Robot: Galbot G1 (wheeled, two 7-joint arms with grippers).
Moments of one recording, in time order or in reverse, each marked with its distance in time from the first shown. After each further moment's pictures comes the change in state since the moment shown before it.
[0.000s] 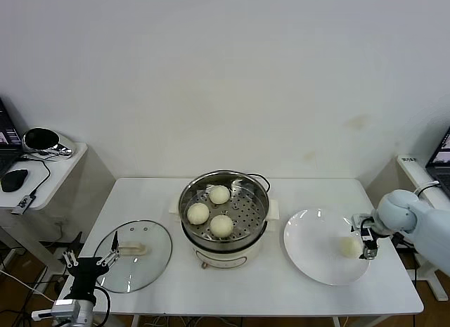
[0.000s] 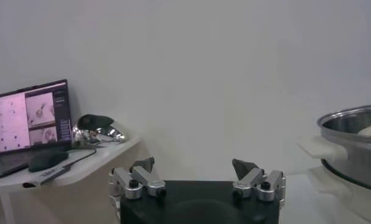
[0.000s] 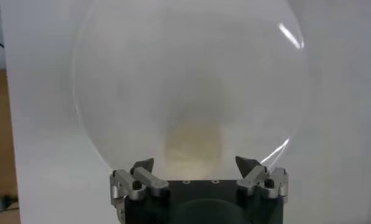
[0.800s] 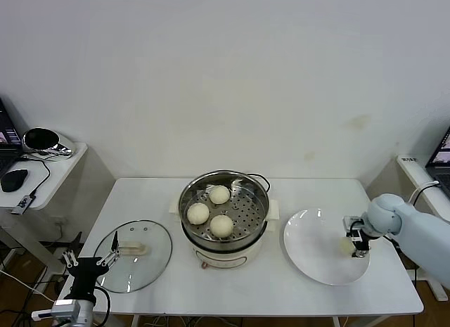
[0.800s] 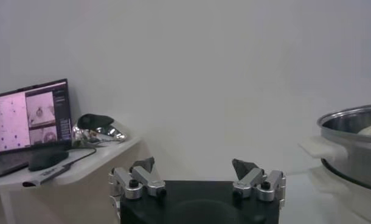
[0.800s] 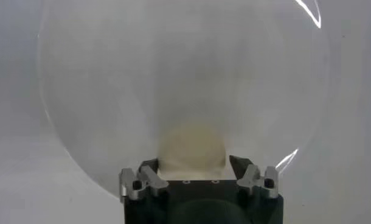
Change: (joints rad) left arm 0.001 0.000 -0.002 -0.002 0.001 0.000 0.000; right arm -0.024 0.080 0.019 -0.076 -0.033 -0.004 -0.004
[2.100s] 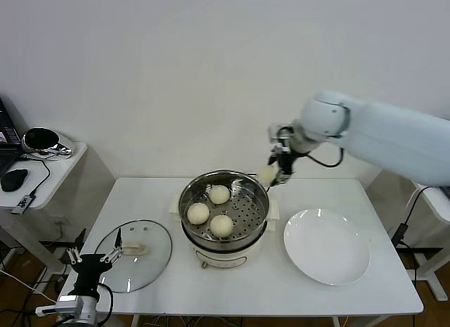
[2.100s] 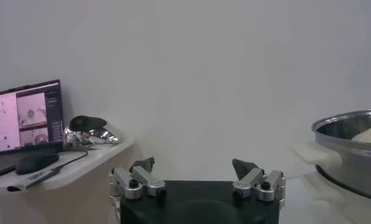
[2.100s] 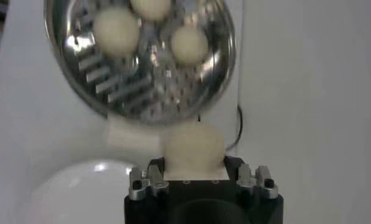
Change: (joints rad) left arm -0.025 0.009 0.017 0.013 -0.012 -0.002 -0.002; right arm 0.926 0.379 -0.671 0.165 0.763 -0.307 0.112
